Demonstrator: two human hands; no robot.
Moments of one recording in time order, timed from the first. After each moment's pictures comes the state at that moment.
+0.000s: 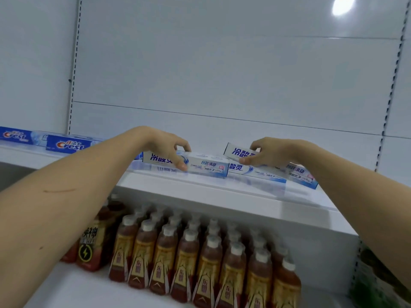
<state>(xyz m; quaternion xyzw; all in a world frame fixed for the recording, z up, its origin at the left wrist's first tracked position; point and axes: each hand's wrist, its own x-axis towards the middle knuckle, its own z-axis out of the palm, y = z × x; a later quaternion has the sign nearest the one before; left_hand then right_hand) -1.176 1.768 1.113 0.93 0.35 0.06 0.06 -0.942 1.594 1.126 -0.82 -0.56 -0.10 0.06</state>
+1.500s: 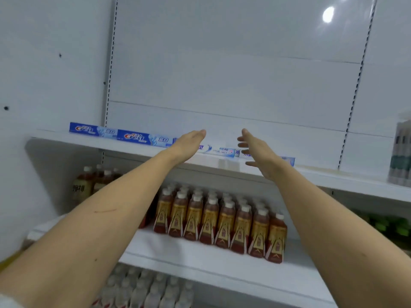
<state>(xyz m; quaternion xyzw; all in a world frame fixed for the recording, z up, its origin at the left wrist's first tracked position) -1.295 1.640 1.054 0.82 0.25 0.40 0.32 -1.133 1.507 1.067 -0.67 -0.49 0.11 0.55</state>
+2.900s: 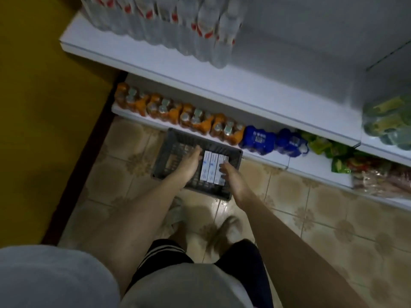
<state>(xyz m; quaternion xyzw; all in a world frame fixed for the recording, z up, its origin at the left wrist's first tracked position) -1.384 1.463 0.340 0.47 0.58 0.02 0.66 -1.271 1.359 0.358 -0.73 -0.08 0.60 0.32</state>
